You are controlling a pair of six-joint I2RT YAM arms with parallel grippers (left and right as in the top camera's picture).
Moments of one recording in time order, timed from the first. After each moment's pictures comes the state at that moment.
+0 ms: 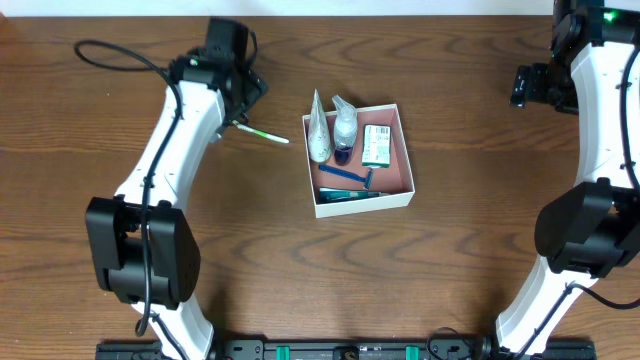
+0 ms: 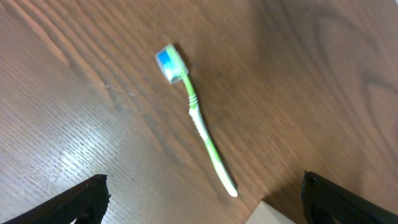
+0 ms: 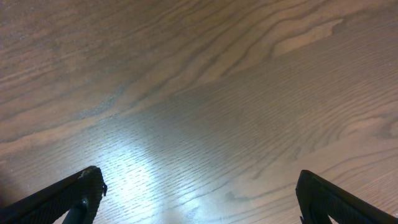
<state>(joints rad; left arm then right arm) -0.17 1.91 1.68 -0.96 -0.18 -0.95 -0.14 2.07 2.10 -1.43 0.28 0.20</state>
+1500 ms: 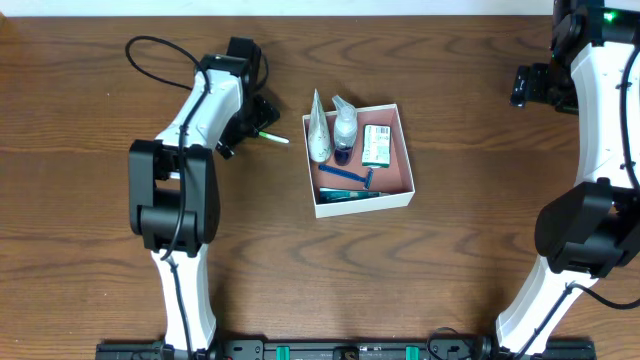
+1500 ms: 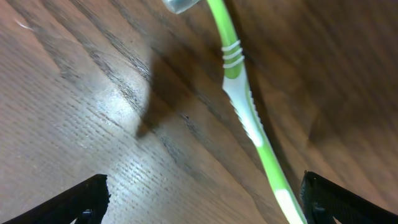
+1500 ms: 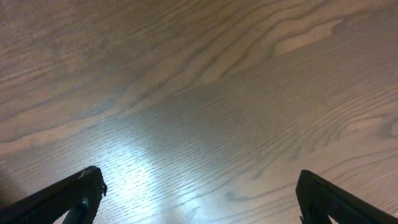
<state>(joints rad) -0.16 2.23 1.76 -1.05 -0.07 -0.90 -0.14 2.07 2.10 -1.43 0.28 0.20</state>
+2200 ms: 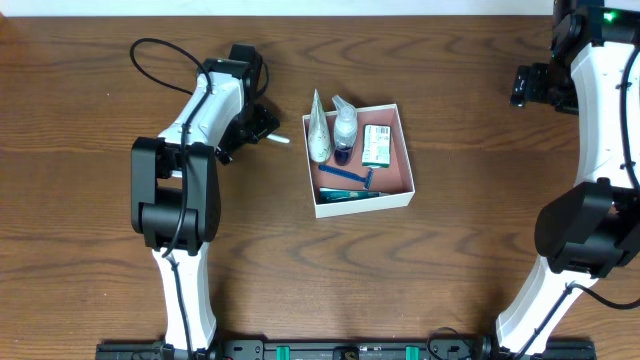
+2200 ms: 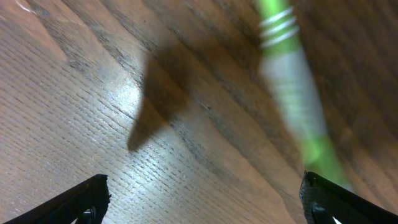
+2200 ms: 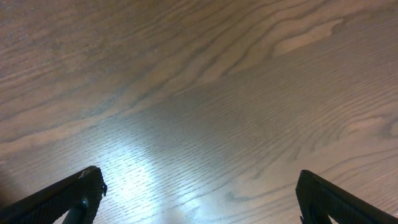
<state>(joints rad) -0.16 2.24 1.73 -1.08 -0.07 -0.86 -0.14 2.07 2.10 -1.43 0.28 0.20</state>
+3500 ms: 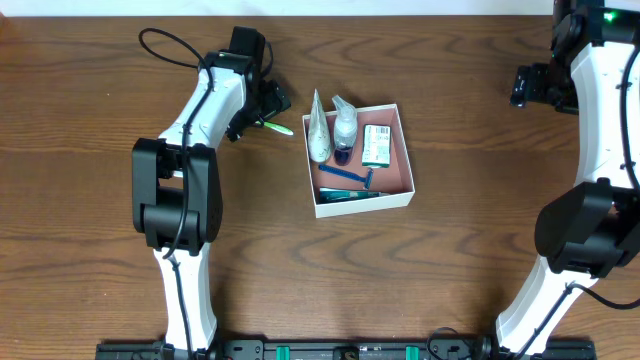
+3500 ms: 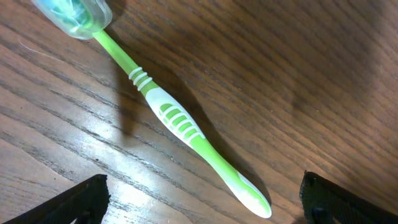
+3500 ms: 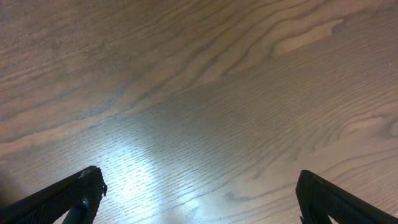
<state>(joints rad) -0.17 2.24 1.79 -0.90 0.02 -0.72 -0.14 2.07 2.10 -1.43 0.28 0.20</state>
